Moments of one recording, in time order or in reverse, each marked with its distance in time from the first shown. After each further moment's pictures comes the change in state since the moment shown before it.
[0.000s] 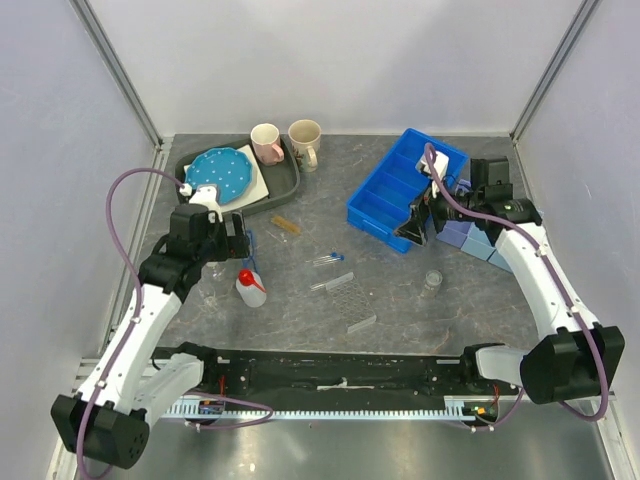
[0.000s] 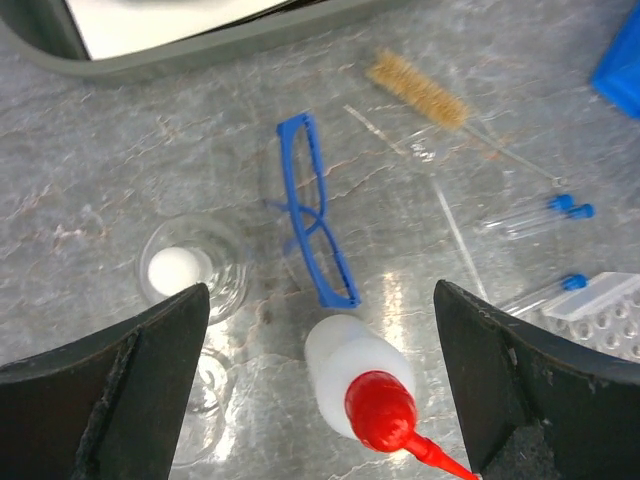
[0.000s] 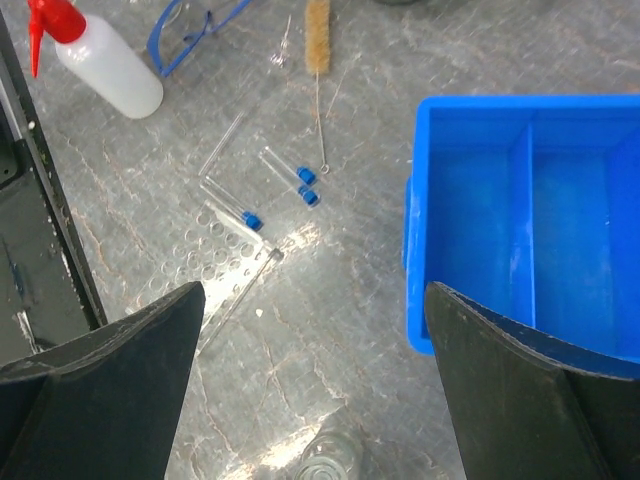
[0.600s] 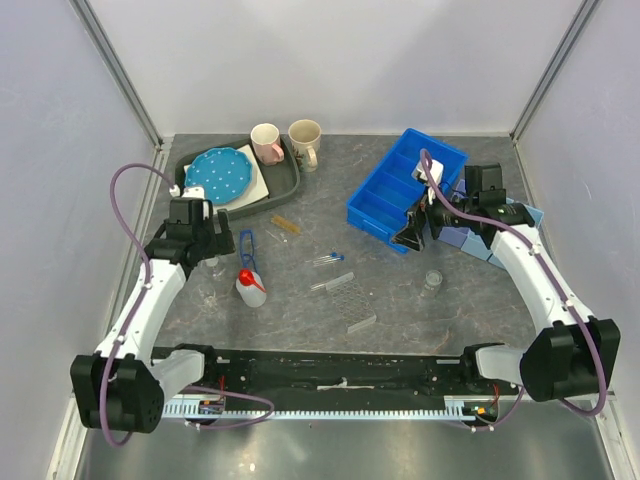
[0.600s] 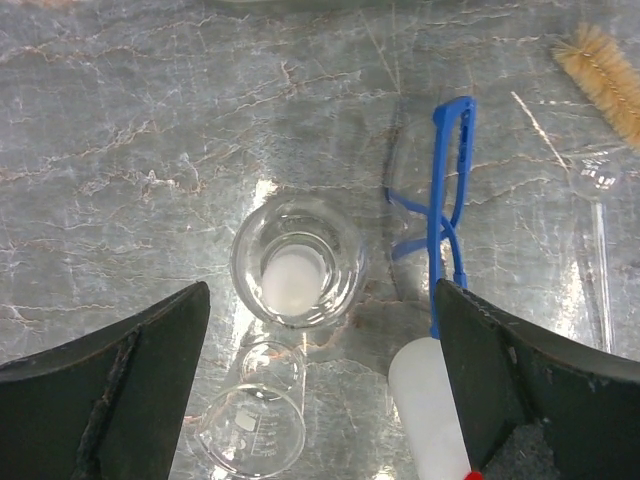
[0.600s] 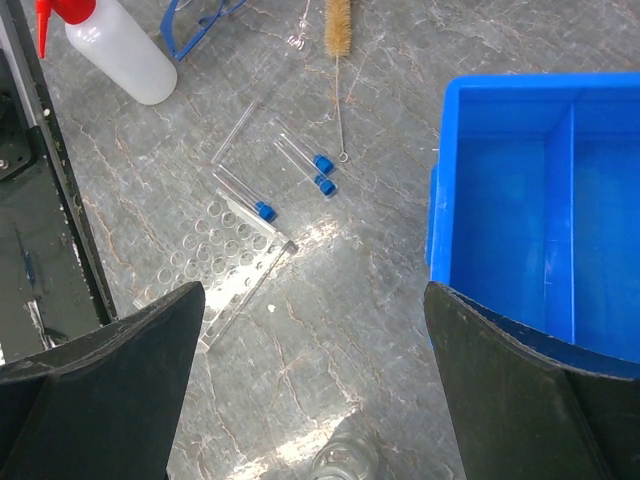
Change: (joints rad) left arm 0.141 0.204 0.006 -0.017 -0.113 0.021; right arm 0.008 0.008 -0.083 0.037 -0.028 -0.009
